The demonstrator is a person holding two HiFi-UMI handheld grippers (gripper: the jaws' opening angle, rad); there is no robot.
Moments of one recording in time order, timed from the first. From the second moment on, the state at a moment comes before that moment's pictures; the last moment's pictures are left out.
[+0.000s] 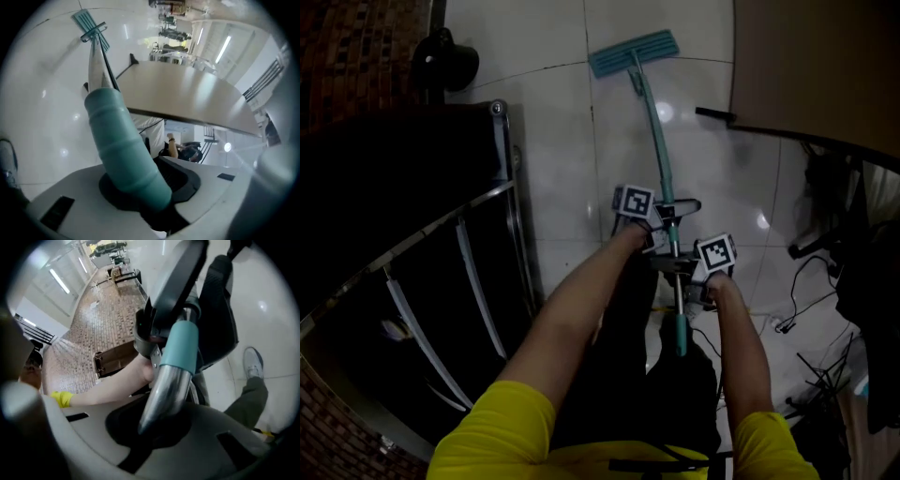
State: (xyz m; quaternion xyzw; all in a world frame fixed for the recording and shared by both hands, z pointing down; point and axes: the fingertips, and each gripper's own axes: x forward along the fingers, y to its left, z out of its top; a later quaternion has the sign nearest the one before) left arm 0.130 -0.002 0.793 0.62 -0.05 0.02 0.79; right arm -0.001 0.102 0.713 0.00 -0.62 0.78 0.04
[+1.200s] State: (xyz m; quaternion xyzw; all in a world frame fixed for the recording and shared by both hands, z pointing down) left arm 0.205 0.317 0.421 0.60 -0.12 -0.01 0.79; right arm 0.094 0.435 0.307 -0.10 -0.58 0.81 0.06
